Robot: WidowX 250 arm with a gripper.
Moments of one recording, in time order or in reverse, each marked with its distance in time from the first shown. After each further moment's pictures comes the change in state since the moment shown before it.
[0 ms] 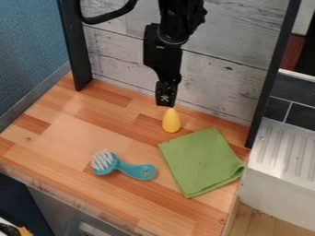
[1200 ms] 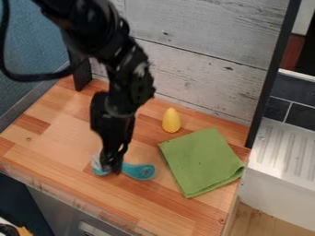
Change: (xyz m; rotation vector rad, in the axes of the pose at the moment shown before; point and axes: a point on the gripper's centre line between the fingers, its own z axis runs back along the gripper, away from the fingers) arm 0.059 0.100 -0.043 0.123 -0.095 -0.071
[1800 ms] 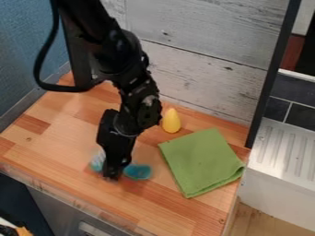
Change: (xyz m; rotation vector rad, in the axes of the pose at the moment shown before) arm -0.008 0.002 -0.036 0.012 -0.065 -0.081
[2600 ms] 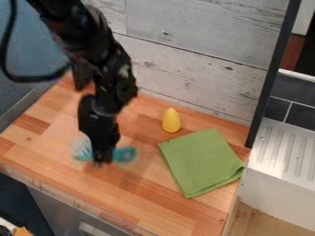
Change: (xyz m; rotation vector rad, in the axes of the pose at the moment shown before) arm 0.034 -0.009 0.020 0.029 0.061 0.160
